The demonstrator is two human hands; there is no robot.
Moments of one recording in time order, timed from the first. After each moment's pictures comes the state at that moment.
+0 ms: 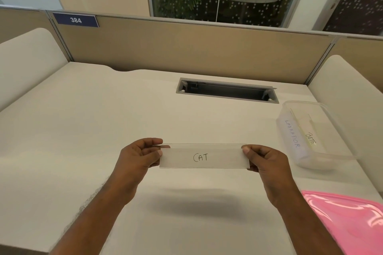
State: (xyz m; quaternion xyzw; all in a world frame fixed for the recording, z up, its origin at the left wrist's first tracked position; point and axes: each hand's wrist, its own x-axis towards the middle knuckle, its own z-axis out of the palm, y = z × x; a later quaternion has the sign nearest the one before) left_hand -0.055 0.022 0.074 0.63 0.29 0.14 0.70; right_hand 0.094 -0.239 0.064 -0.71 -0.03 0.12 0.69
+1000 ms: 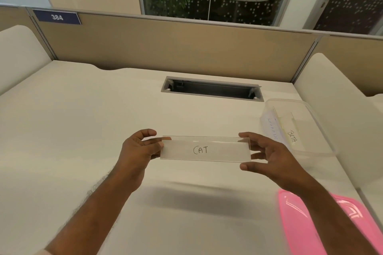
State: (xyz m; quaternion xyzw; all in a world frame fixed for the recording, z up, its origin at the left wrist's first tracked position) left_hand -0.001 -0.025 0.073 0.57 0.28 0.17 0.75; right_hand 0.143 -0.318 0.090 -0.78 -0.30 0.19 0.51
